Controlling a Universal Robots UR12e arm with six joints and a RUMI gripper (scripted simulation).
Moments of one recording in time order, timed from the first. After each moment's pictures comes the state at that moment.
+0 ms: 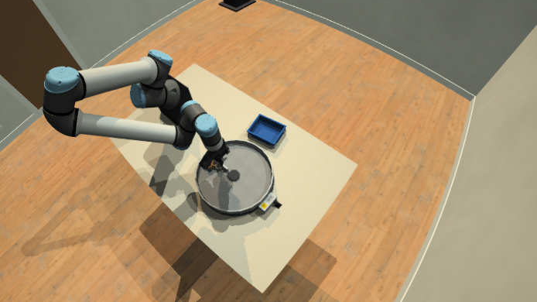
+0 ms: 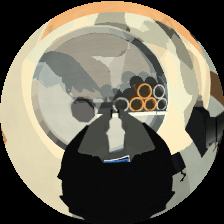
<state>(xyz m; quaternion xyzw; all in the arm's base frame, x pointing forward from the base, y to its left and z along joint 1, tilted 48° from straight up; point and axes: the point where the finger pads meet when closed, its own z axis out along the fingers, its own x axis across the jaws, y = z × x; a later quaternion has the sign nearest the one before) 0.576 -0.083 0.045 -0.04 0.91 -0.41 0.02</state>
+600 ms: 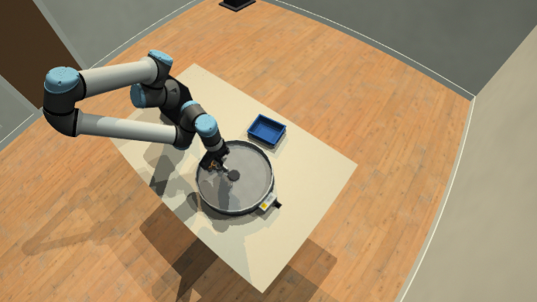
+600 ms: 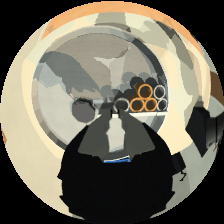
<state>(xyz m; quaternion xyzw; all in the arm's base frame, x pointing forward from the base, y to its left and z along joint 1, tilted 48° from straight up) 0.577 -0.084 0.046 -0.04 0.91 -0.41 0.02</state>
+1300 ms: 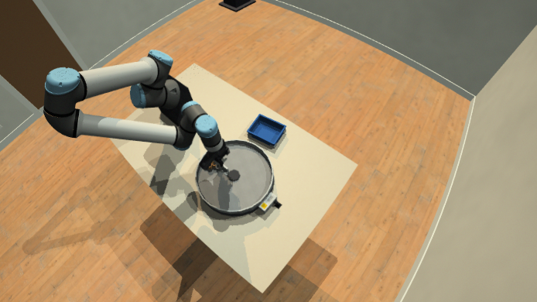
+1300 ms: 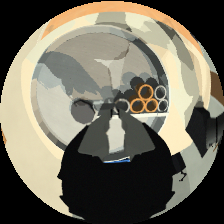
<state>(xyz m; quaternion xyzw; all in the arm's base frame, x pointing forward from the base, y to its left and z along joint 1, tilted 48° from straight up) 0.577 -0.087 0.044 -0.04 0.91 -0.41 0.02</state>
